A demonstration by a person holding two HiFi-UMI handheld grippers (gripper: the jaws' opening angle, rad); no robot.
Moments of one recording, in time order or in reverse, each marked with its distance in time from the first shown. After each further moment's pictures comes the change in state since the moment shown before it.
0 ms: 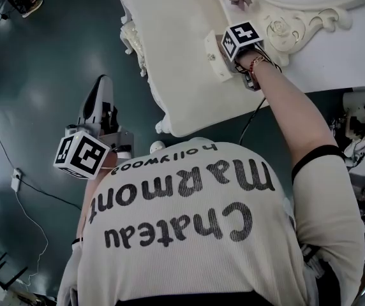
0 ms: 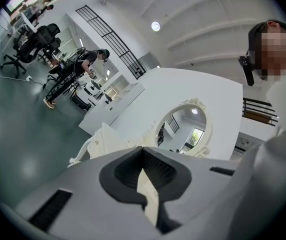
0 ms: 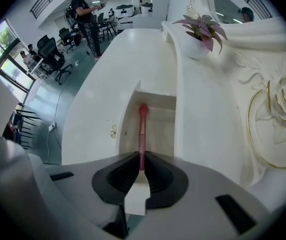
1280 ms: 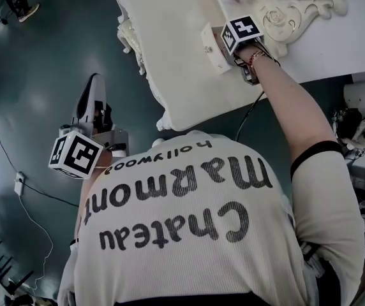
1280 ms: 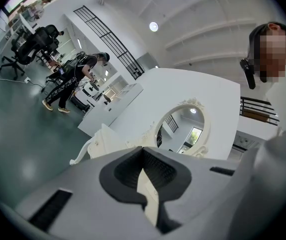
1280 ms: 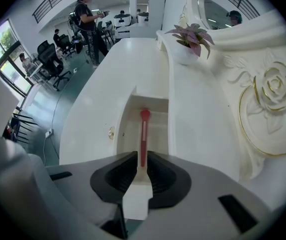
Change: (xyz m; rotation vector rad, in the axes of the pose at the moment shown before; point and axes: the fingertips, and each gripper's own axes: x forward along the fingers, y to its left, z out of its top) left arm -0.011 0.002 0.006 0.010 -0.005 -0.005; right arm -0.006 -0.005 0.000 0.032 -0.095 -0.027
